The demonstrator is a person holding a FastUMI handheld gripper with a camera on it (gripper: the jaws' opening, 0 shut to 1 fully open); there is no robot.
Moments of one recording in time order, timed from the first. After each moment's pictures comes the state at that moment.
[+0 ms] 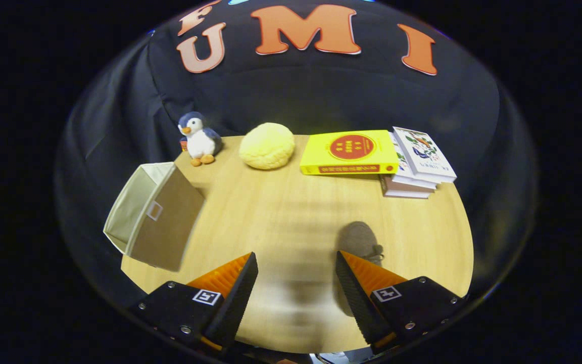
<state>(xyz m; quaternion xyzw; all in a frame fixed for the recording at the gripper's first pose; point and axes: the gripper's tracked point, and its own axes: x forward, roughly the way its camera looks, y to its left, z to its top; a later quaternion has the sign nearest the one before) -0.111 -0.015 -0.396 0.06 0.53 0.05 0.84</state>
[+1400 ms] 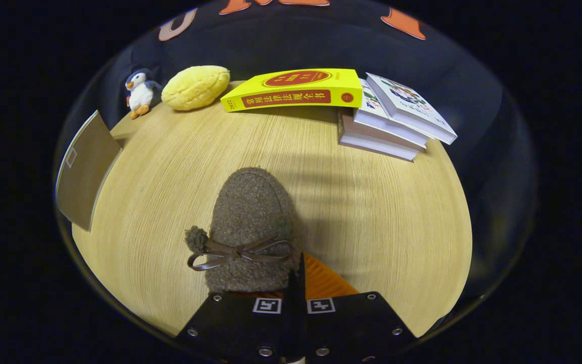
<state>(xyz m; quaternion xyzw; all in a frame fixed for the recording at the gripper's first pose) -0.129 -0.102 -0.556 0.02 0.60 0.02 0.80</state>
